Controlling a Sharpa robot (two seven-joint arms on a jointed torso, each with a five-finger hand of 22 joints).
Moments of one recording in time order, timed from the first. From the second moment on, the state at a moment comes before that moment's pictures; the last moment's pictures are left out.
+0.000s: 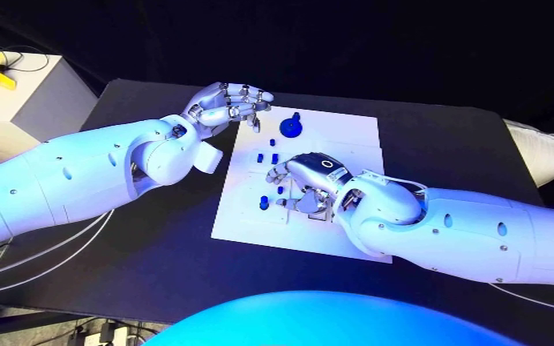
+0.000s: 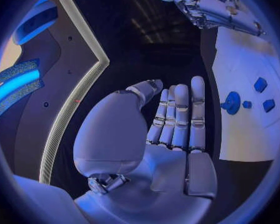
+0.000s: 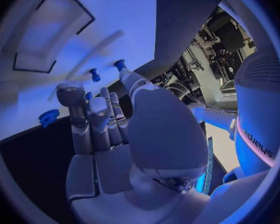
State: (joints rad) left arm 1.17 -0.83 -0.05 1.45 -0.18 -0.04 0.43; left_hand 1.36 -0.16 0.50 0.04 0.33 0.86 0.18 0.29 0.32 0.87 0.11 0.67 0.14 0.95 0.05 1.20 0.49 0.17 0.90 0.14 0.99 0.53; right arm 1.12 -0.69 -0.21 1.72 -1.60 -0.49 -0.20; right_hand 1.45 -0.22 0.31 0.18 0.23 0.85 0.17 0.17 0.39 0.92 0.12 0.24 0.07 1.33 0.03 1.19 0.83 0.12 1.36 0.12 0.71 1.24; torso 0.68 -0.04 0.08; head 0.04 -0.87
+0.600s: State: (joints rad) left arm 1.15 -0.83 -0.05 1.45 -0.18 -0.04 0.43; left_hand 1.36 -0.16 0.49 0.04 0.33 0.86 0.18 0.29 0.32 0.87 0.11 0.67 0.14 0.95 0.05 1.20 0.49 0.17 0.90 0.15 0.99 0.53; right arm 1.25 -1.04 -0.20 1.79 -1.03 -0.50 -0.21; right_hand 1.37 -0.21 0.24 0.28 0.18 0.92 0.14 0.25 0.42 1.26 0.06 0.92 0.68 1.46 -0.03 1.38 1.15 0.09 1.46 0.07 1.05 1.31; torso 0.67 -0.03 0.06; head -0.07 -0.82
